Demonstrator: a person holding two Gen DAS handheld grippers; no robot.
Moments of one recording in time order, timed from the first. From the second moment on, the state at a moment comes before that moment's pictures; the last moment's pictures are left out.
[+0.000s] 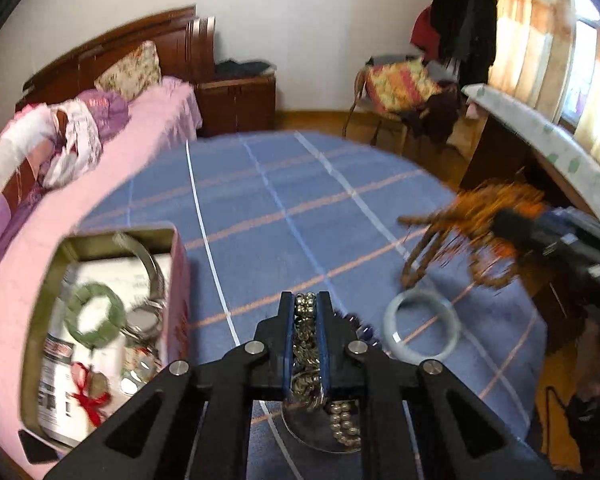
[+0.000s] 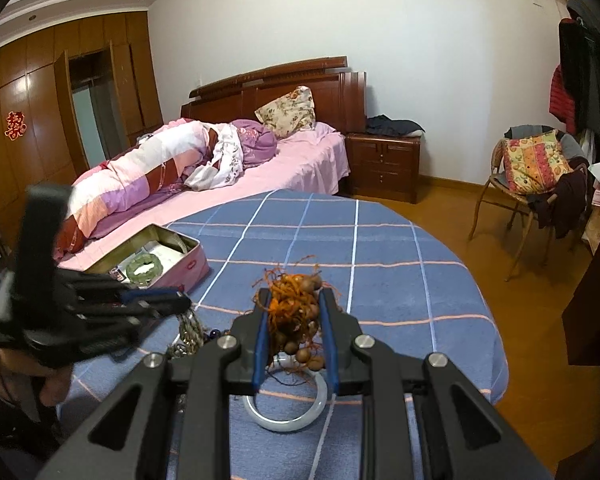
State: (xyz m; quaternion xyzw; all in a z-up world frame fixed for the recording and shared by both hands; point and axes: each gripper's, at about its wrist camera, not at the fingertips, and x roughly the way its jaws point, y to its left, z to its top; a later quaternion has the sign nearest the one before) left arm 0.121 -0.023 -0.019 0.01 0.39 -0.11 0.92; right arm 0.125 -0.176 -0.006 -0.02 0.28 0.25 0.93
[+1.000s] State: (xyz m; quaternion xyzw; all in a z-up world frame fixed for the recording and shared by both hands) left arm 0.101 0.106 0.046 -0.02 0.31 0.00 0.95; right arm 0.120 -0.055 0.060 -0.08 0.22 0.37 0.90
